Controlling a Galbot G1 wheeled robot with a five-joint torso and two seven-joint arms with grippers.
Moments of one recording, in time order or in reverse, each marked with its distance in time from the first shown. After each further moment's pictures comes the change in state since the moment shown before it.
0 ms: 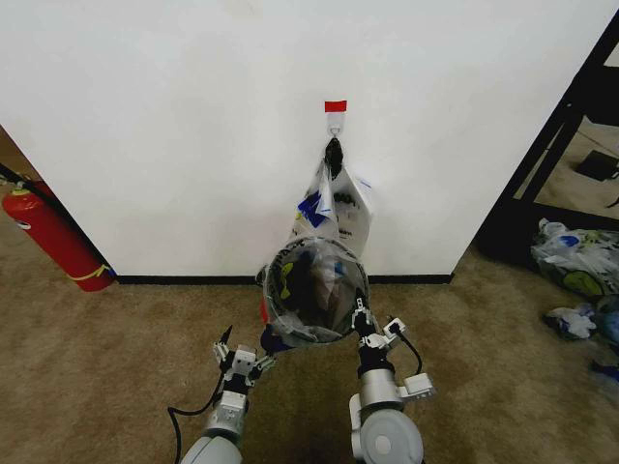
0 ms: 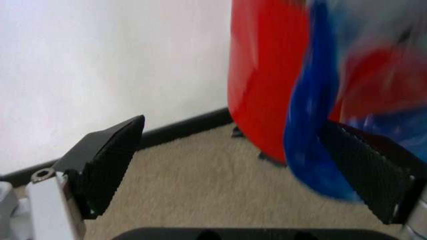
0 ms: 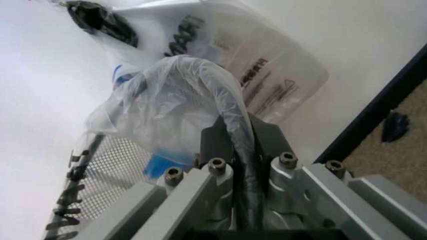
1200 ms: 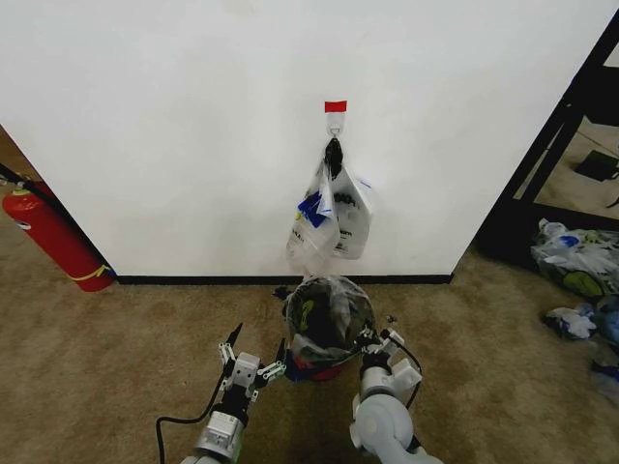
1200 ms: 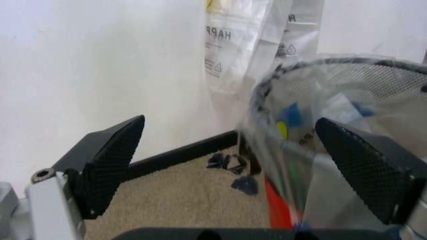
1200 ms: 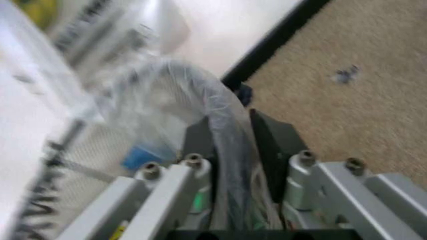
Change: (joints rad) left arm 0.118 0.032 -0.053 -0.117 0.035 -0.100 0.096; right arm 0.067 0.011 0.005 -0.112 -0.194 -0.233 0.397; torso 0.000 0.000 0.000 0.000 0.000
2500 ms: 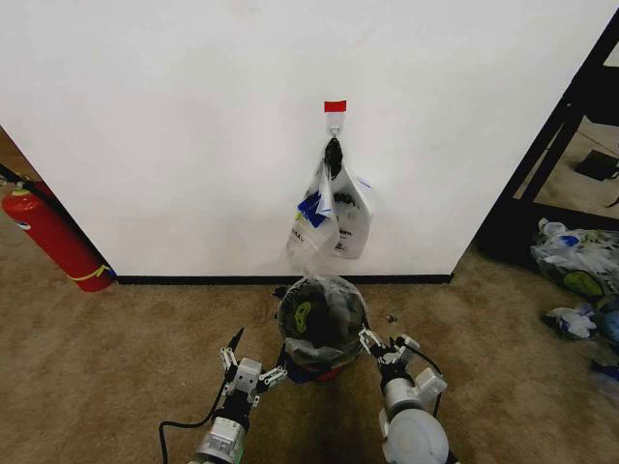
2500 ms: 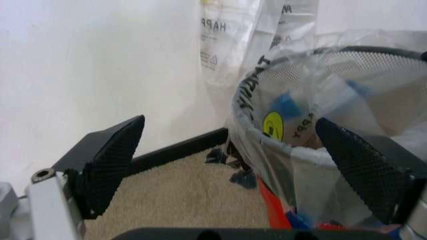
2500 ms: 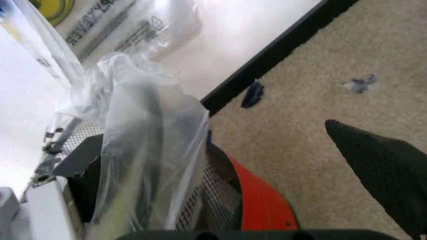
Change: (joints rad) left arm 0.000 -0.013 0.013 0.040 0.029 -0.033 -0.003; right arm -0.016 -0.172 0.042 -0.036 0.168 -0.014 -0.242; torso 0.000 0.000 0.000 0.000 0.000
